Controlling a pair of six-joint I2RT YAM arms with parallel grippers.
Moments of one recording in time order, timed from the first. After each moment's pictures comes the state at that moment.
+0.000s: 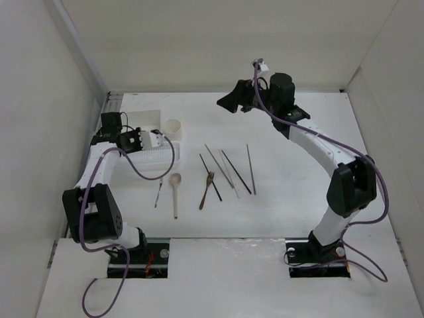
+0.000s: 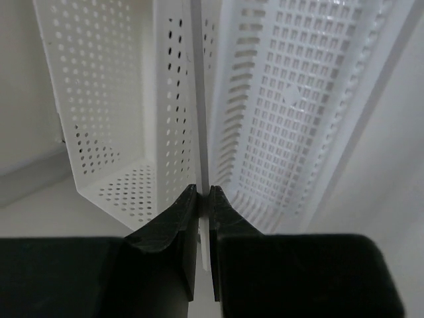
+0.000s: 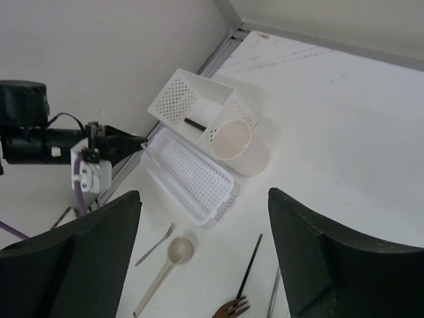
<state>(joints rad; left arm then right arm) 0.15 1.43 1.07 -0.57 0.37 1.45 0.42 1.73 1.49 0.12 -0.54 0.48</state>
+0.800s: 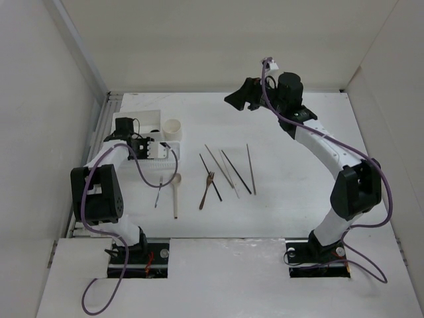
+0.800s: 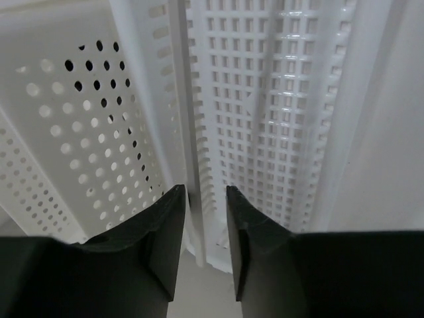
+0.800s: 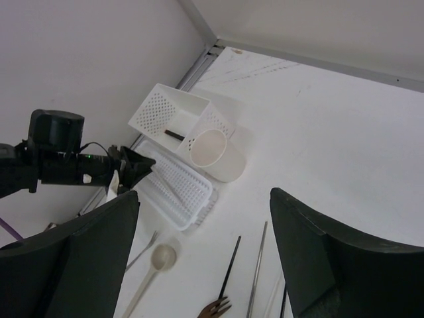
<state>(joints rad) 0.09 1.61 1.01 -0.48 0.23 1.69 0.37 1.68 1.46 0.12 -0.51 0.46</state>
